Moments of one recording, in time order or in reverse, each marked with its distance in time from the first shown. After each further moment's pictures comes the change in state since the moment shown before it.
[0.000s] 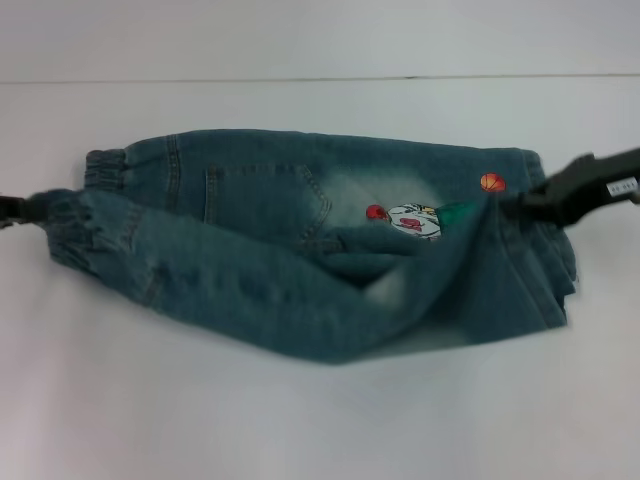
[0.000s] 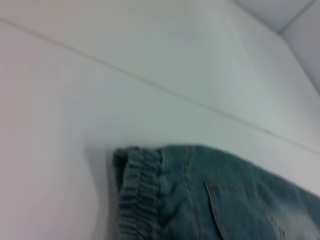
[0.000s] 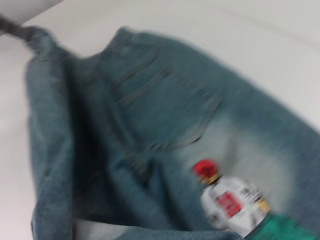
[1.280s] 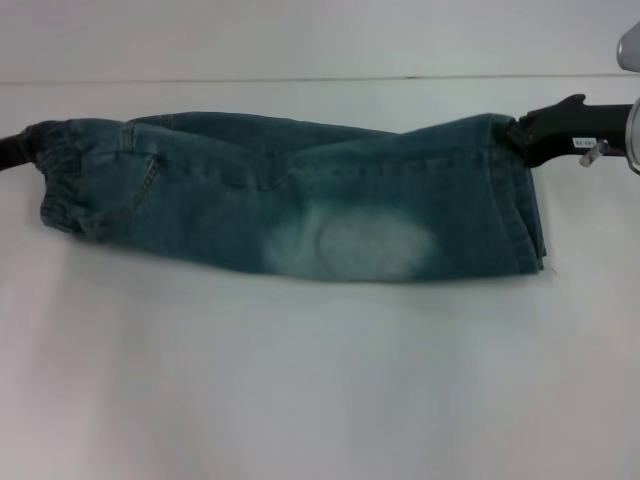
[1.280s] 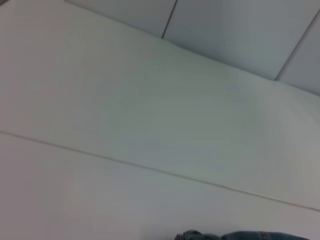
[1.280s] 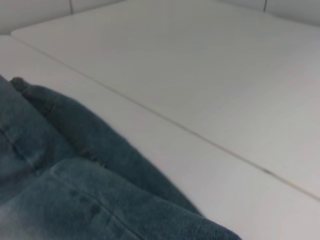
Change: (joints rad) left arm -0.058 -0.155 0.029 -0.058 -0.072 -0.579 0.234; right arm -0.030 0.100 0.014 0.043 0.172 0.455 -0.234
